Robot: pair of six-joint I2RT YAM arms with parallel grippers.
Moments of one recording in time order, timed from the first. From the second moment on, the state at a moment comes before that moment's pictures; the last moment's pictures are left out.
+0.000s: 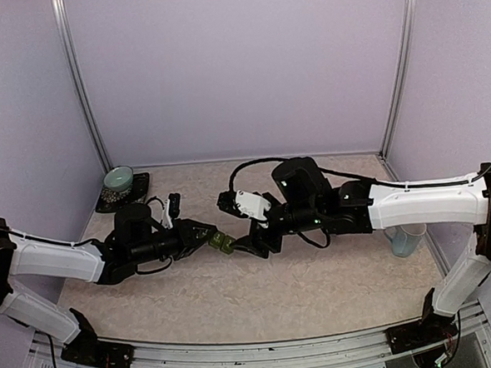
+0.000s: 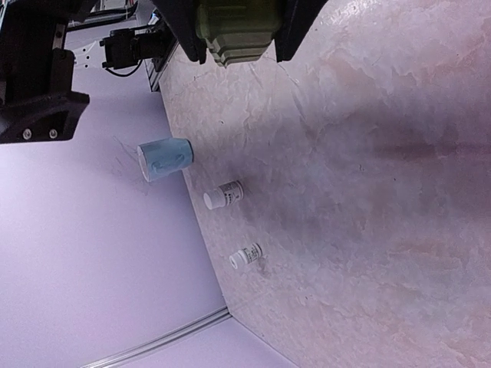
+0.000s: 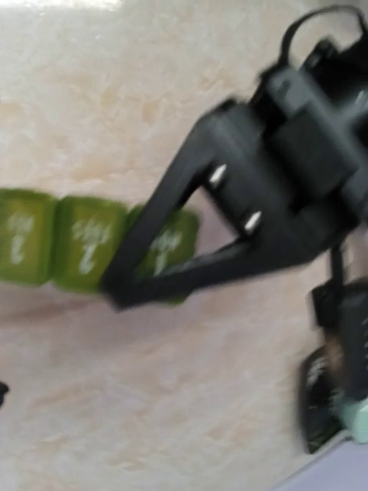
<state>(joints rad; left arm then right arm) -0.74 1.36 0.50 0.58 0.25 -0.97 1.05 1.59 1.19 -0.14 -0.14 -0.37</state>
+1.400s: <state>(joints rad) -0.74 1.30 0.50 0.58 0.19 -1.00 1.20 1.80 1.30 -0.06 0.35 -0.48</state>
